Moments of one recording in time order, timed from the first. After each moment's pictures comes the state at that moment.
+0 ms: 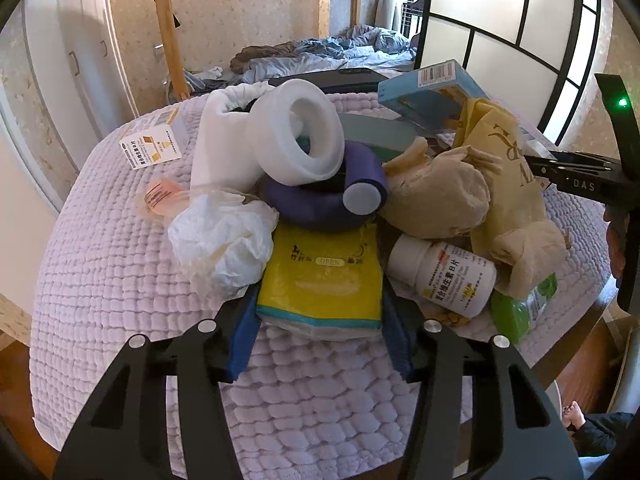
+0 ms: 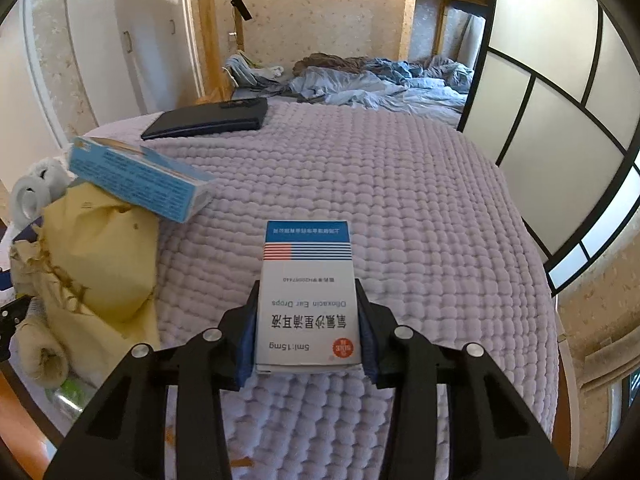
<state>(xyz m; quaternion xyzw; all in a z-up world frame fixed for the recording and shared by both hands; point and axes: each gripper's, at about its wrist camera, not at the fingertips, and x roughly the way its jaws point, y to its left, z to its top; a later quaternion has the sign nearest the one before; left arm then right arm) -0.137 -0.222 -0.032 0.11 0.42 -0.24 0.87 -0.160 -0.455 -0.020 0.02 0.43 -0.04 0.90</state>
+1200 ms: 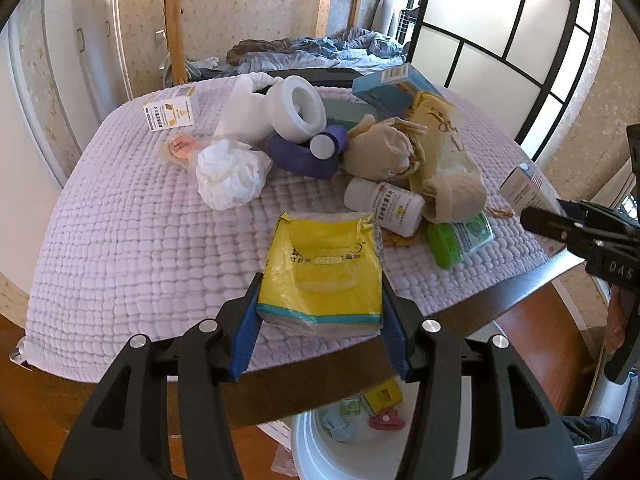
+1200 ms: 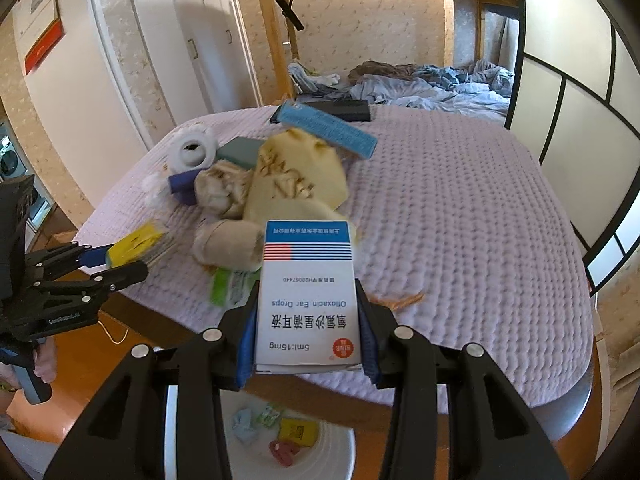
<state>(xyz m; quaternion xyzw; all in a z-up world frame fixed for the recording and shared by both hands) -0.204 -0.181 -0.011 0.06 0.44 -0.26 0.86 -0.274 -0.367 0.014 0.06 0.42 0.05 0.90</state>
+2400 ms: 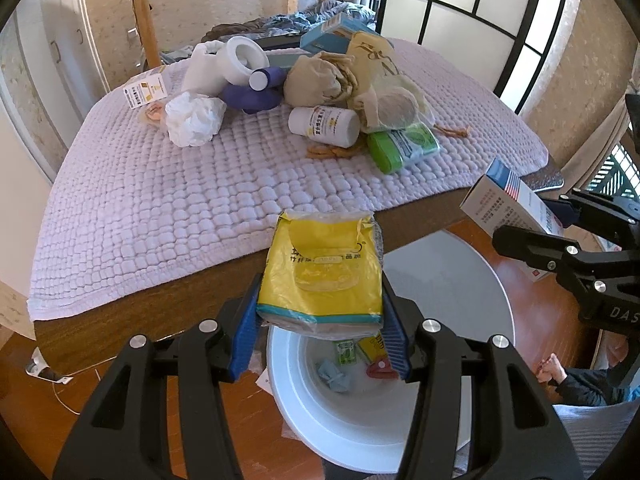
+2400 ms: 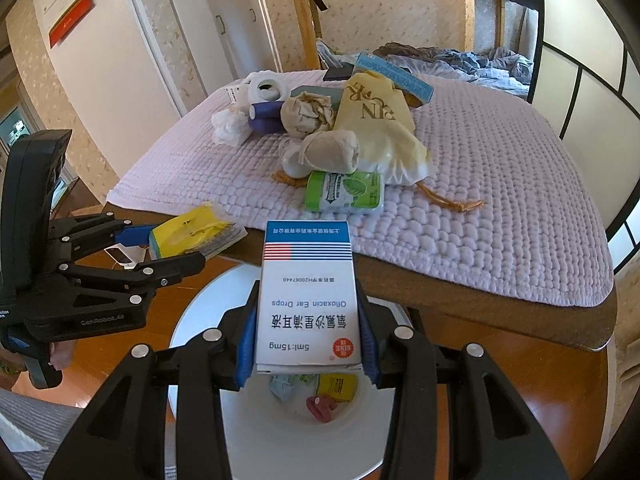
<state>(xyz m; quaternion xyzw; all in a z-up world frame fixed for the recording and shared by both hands) -0.266 -0.190 -0.014 0.13 0.47 -0.28 0.83 -0.343 -0.313 0.005 0.05 0.45 0.08 0.89</state>
